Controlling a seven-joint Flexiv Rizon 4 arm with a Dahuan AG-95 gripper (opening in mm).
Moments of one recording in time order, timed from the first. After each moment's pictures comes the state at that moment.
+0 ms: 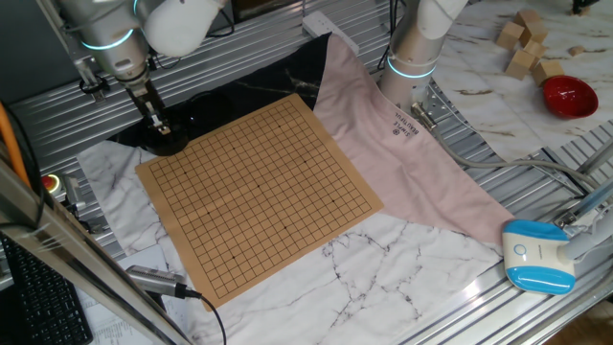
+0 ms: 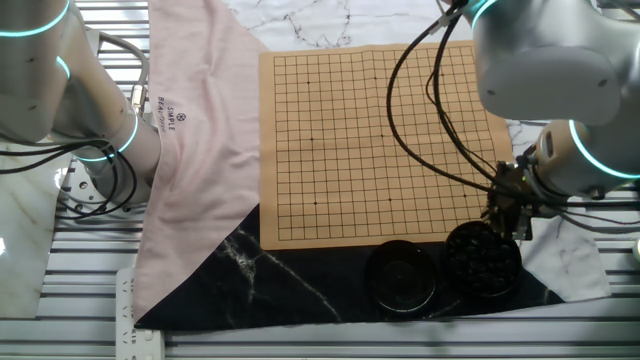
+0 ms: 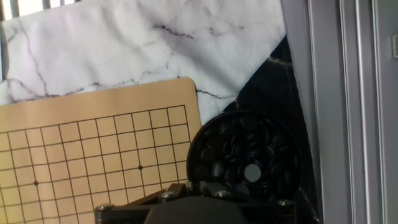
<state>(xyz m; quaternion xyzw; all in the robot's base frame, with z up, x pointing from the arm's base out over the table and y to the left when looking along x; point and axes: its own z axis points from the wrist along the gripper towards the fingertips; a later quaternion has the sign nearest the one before) 0.632 -0.133 0.105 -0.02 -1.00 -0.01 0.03</state>
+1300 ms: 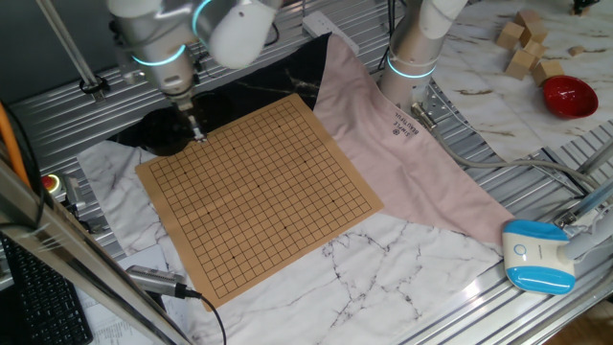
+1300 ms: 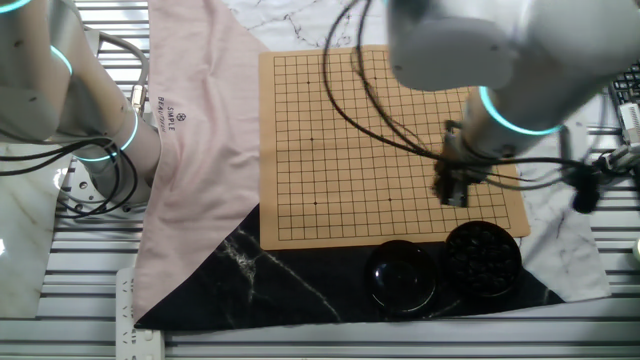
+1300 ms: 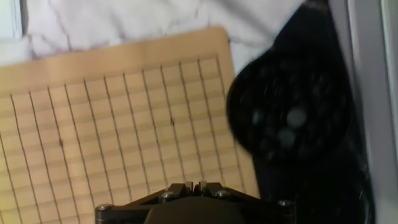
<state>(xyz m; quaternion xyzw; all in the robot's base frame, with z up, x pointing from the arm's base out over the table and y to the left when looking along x) 0.550 -0.074 0.079 -0.06 -1.00 -0.01 0.03</state>
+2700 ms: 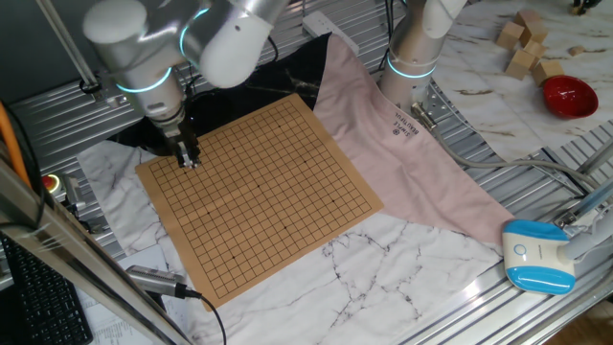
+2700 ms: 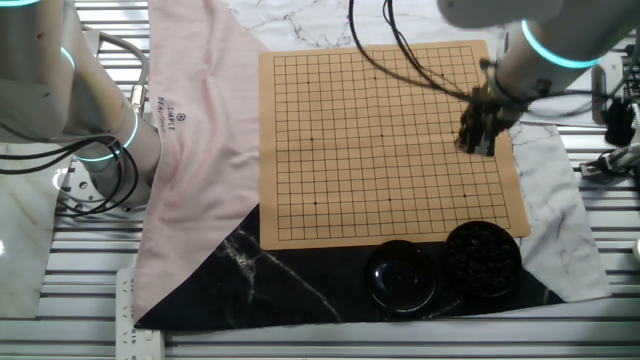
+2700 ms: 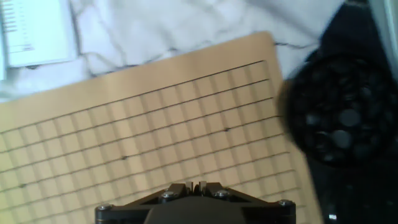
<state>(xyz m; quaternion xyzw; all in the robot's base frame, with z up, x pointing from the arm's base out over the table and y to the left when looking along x) 0.607 0.003 0.110 -0.10 -0.99 -0.02 0.05</state>
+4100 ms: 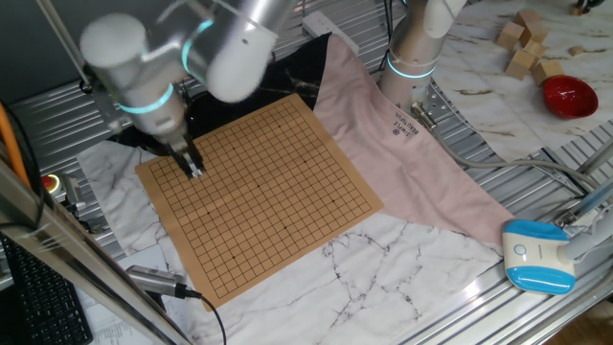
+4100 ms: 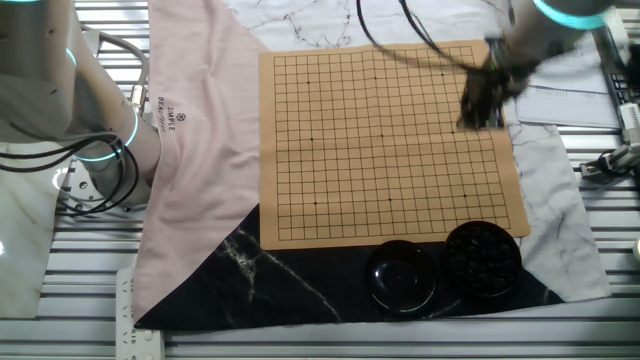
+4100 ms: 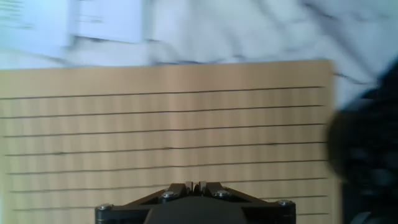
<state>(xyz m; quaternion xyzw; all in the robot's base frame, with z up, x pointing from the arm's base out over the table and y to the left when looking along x) 0.610 0.059 0.106 0.01 -1.00 0.01 0.04</state>
